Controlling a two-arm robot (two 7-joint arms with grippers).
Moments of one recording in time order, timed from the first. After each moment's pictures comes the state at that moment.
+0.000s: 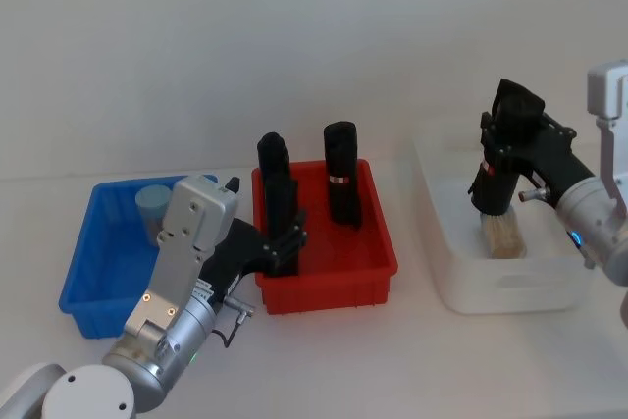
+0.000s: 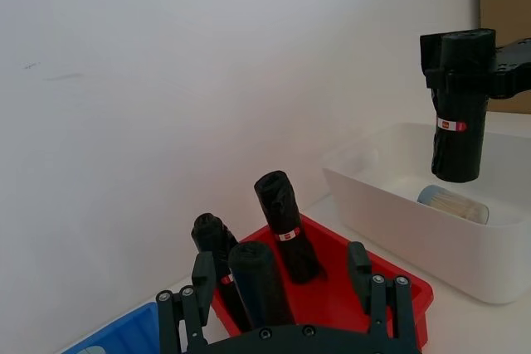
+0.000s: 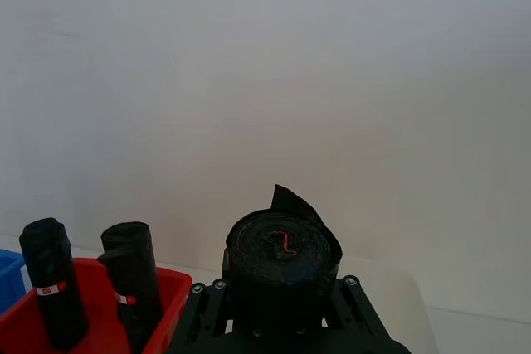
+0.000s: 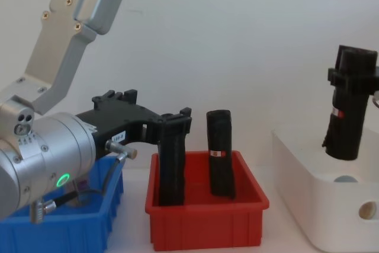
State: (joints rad) left arm -0.24 0.38 0.45 -1.63 -0.20 0.01 -0.01; right arm 0.42 0.19 -0.14 -1.33 0.16 0.04 0.18
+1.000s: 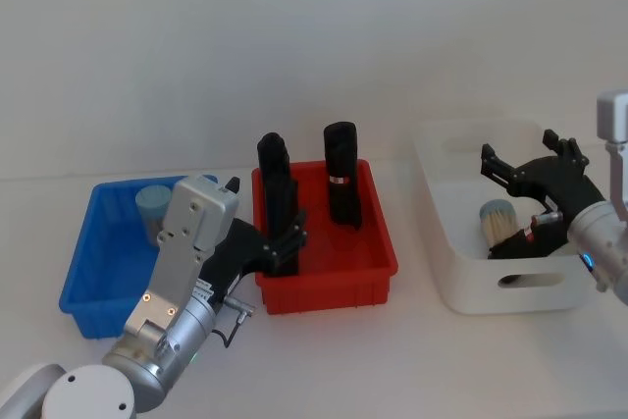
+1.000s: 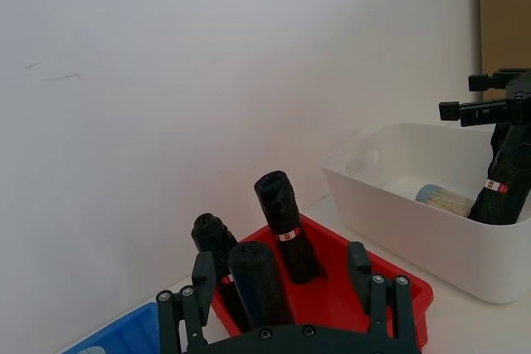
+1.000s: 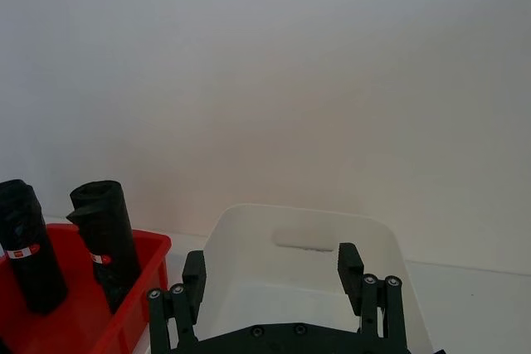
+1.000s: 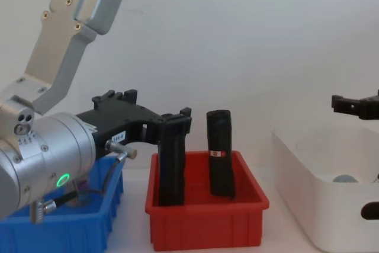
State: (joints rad) left arm -0.24 0.38 0.45 -1.63 -0.20 0.01 -0.01; right arm 0.39 0.20 -0.13 -1.31 0.17 0.06 0.16
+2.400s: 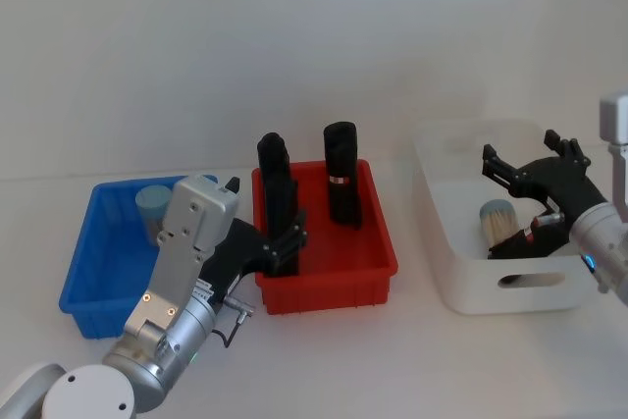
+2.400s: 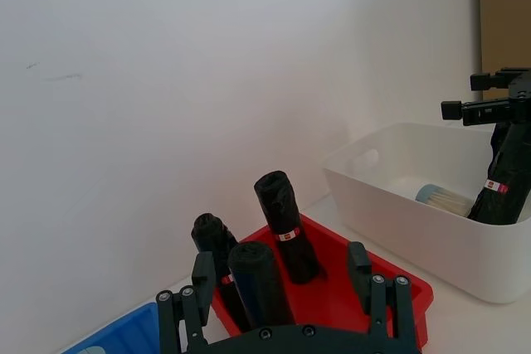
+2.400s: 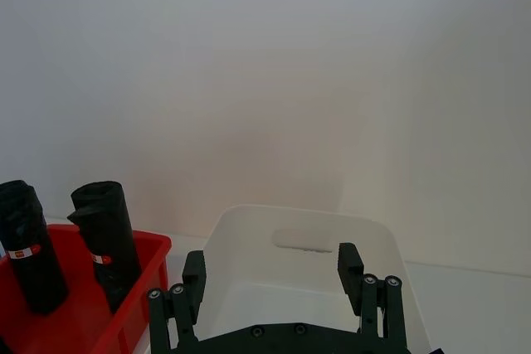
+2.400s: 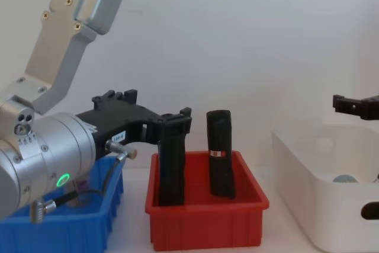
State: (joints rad) left arm -0.24 0.38 0.45 -1.63 -0.20 0.01 -0.01; right arm 0.38 0.21 -0.12 -1.31 0.18 0.05 0.17
